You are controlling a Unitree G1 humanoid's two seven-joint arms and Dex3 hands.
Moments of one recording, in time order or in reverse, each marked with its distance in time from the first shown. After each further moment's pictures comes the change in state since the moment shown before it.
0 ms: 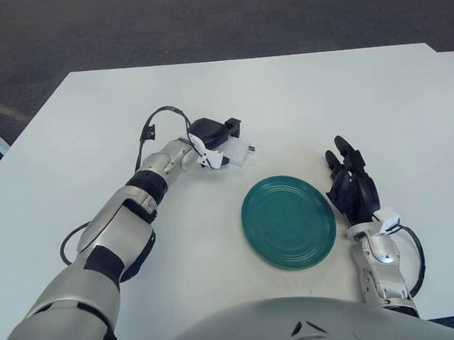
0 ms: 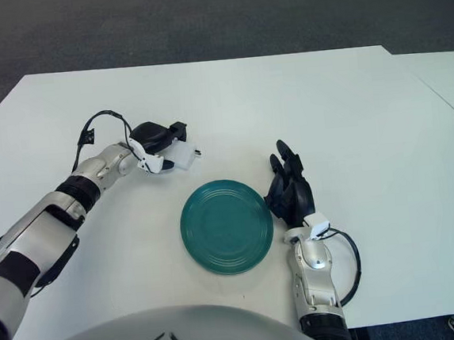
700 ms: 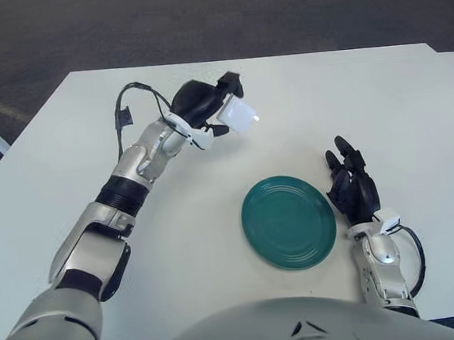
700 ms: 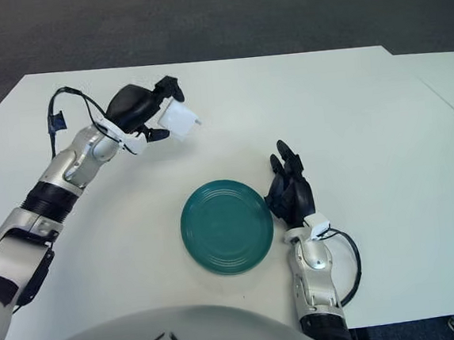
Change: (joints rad) left arm 0.129 0.097 0.246 -0.611 -0.105 0.092 -0.057; right arm 0.002 -0.001 0.000 -0.001 -0.001 0.001 0.000
